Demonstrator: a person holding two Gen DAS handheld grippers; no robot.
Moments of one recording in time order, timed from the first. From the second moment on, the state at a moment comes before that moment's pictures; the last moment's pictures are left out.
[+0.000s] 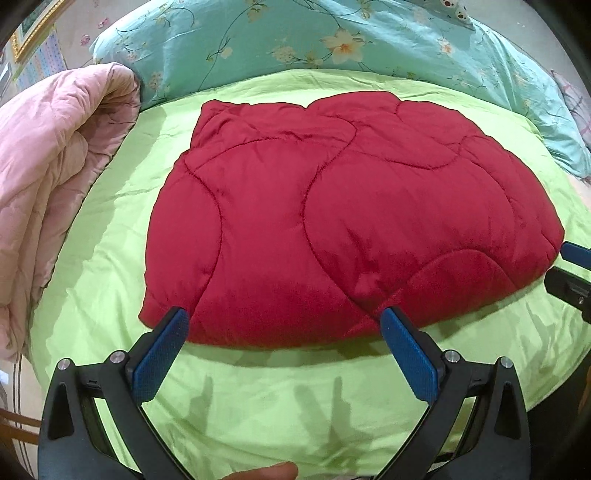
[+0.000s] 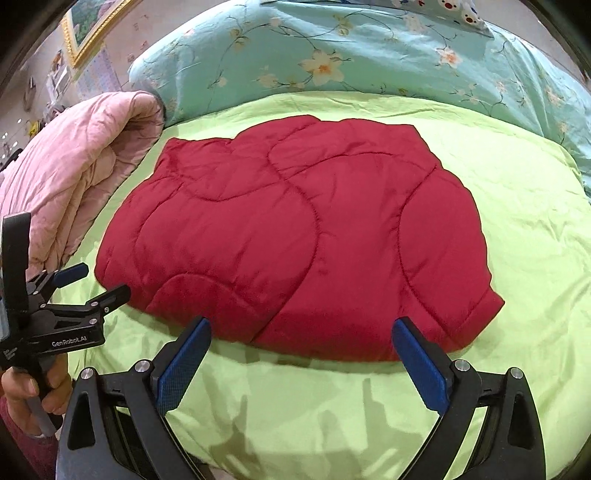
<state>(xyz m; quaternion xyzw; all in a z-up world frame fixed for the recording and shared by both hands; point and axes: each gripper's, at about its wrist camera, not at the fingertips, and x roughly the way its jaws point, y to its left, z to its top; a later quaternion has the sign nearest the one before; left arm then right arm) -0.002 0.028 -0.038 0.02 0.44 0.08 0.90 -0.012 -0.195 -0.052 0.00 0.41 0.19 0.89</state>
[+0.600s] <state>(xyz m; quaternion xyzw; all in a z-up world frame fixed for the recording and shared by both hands) -0.031 0.023 -0.006 0.02 0.40 0.07 0.91 -0.045 -0.188 -0.027 -0.02 0.39 0.21 0.90</state>
